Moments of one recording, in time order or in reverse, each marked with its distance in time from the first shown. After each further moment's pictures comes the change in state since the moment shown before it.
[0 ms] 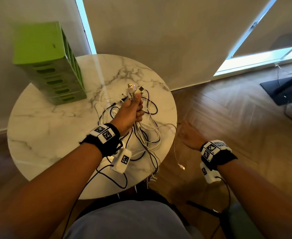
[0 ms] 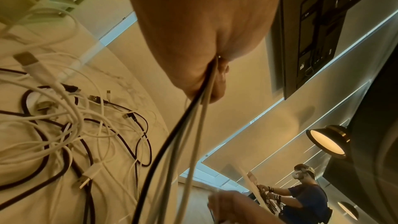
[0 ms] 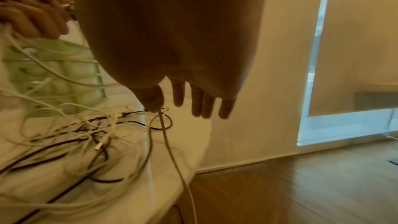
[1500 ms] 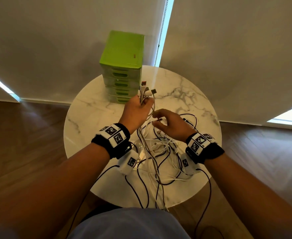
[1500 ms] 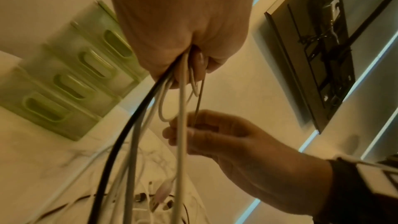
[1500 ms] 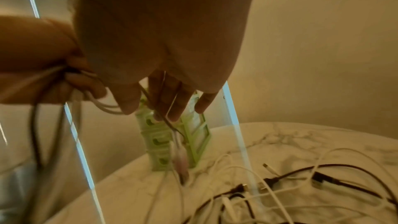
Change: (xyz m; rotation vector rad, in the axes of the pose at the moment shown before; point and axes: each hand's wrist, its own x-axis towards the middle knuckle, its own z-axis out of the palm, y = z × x) left_hand -0.013 0.067 -0.122 0.517 0.613 0.213; right_hand 0.144 -0.236 -0.008 0.170 -0.046 -0.575
